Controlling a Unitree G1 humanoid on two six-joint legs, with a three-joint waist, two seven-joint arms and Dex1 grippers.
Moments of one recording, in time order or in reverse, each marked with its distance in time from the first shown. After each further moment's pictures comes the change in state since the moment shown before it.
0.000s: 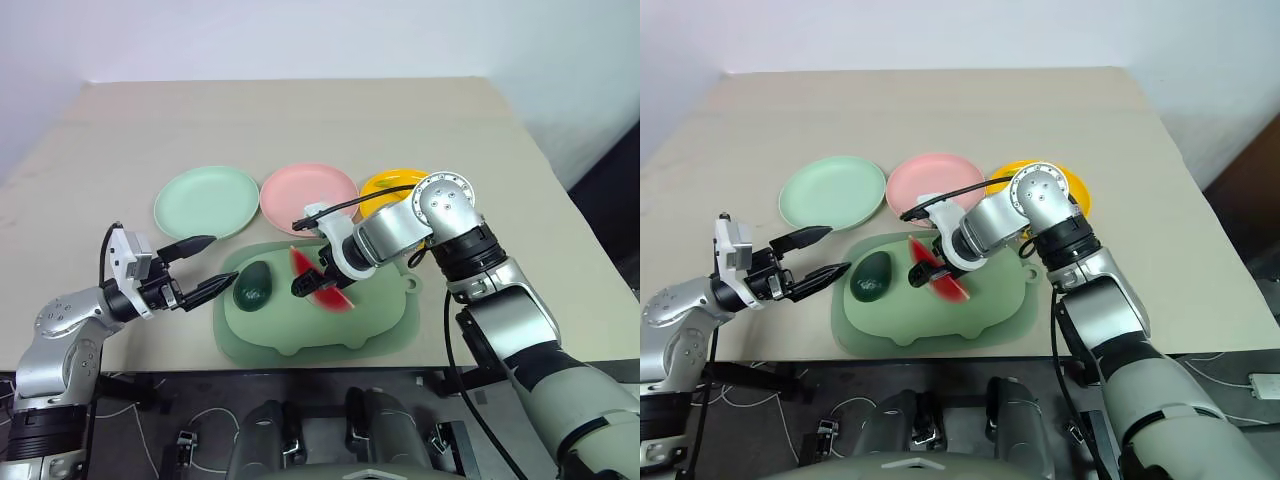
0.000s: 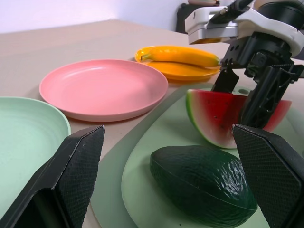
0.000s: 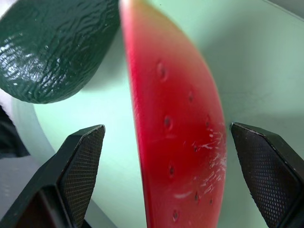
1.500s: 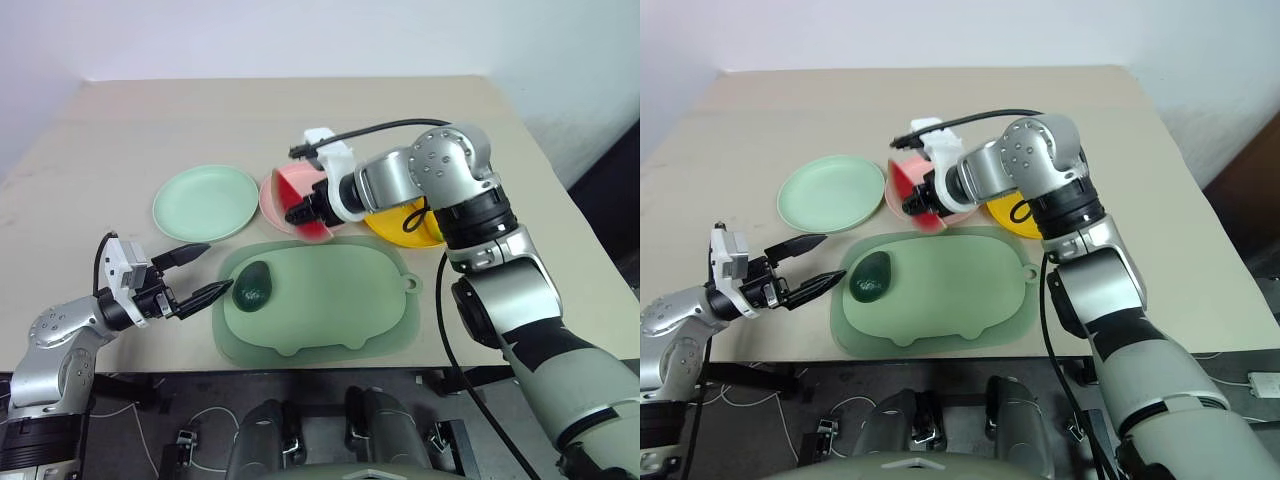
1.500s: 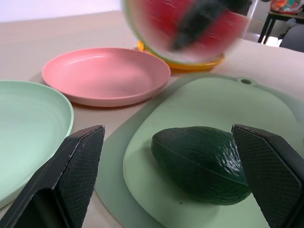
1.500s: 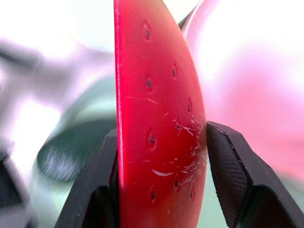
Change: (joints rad) left arm 0.048 0.009 0.010 0.012 0.002 -0.039 -0.007; right arm -0.206 0.043 -0.114 0.146 -0.676 -0.279 0.620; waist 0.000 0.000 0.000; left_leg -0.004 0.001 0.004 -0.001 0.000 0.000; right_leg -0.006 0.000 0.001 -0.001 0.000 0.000
